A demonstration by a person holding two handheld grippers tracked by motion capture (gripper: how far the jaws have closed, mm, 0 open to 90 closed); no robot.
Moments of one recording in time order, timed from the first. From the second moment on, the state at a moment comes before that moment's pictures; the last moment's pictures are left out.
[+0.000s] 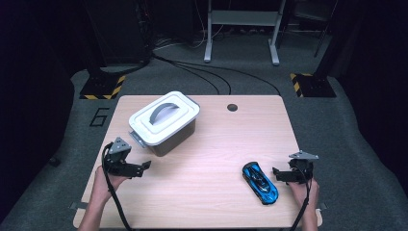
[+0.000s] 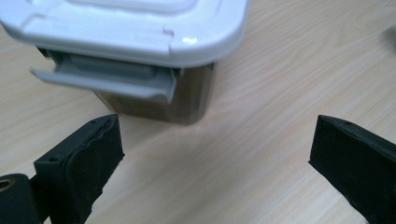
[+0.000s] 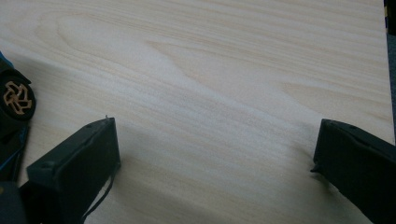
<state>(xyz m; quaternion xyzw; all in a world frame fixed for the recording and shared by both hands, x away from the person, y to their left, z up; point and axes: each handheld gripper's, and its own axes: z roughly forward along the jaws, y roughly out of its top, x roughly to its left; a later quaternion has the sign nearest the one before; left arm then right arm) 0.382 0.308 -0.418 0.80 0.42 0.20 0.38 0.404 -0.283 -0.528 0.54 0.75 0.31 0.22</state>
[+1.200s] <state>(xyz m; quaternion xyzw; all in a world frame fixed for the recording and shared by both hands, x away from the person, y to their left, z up) 0.508 0.287 -0.396 0.78 0.44 0.20 0.39 0.403 -0.283 -0.528 0.53 0.75 0.31 0.22</state>
